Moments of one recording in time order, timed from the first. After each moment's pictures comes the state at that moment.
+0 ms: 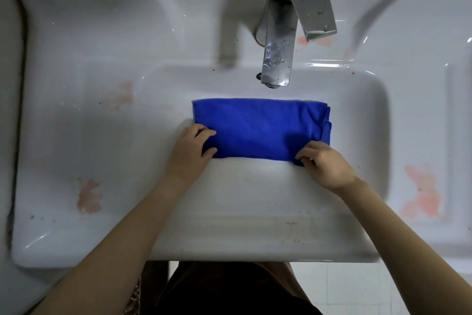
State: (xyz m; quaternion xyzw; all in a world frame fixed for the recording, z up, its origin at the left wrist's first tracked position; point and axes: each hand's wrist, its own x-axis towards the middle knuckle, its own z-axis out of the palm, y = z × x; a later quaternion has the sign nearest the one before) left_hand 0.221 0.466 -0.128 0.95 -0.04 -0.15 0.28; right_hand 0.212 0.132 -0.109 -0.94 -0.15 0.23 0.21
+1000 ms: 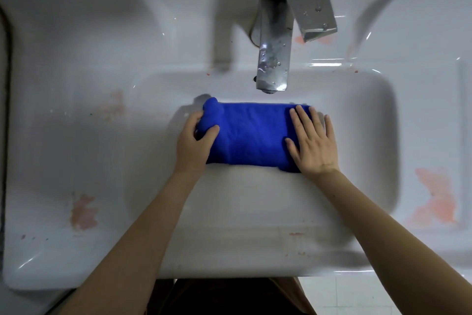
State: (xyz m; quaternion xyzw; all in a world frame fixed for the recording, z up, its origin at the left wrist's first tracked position) left_hand 0.248 0.435 -0.118 0.79 0.22 -0.11 0.57; right_hand 0.236 0.163 -0.155 -0.99 -0.07 0.14 0.02
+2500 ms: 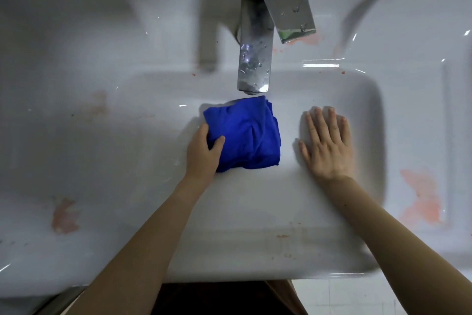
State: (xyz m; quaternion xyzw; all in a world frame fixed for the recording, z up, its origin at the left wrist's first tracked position) left_hand 0.238 0.396 -0.144 0.85 0.18 -0.16 0.46; right_hand 0.228 0.118 -0.149 -0.99 -0.08 0.06 -0.05
